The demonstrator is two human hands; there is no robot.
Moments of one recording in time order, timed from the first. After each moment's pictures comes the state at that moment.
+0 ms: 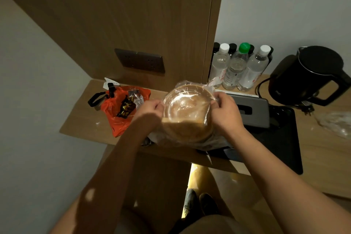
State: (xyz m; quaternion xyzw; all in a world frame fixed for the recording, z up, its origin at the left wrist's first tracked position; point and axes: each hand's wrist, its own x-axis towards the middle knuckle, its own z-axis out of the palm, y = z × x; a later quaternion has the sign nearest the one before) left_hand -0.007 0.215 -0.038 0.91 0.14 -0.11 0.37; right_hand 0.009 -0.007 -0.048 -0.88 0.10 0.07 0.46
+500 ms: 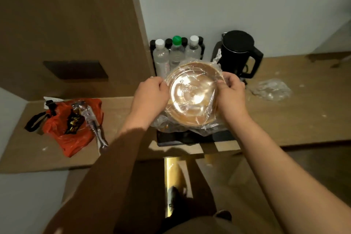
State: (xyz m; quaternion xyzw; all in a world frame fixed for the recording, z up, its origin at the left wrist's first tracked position) left_hand 0.001 0.066 0.012 0.94 -0.05 -0.04 0.34; right_hand -0.040 -0.129 -0.010 -0.74 0.28 -0.11 0.60
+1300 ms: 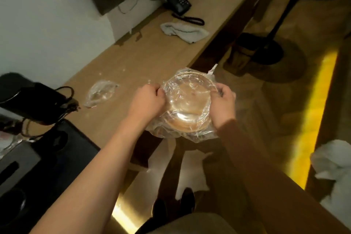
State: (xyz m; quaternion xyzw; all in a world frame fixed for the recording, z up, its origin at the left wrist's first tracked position) left_hand -0.227 -0.402 -0.004 0.84 -0.45 -0.18 0.24; right_hand -0.401 -0.477 -0.033 -0.51 0.60 -0.36 0.51
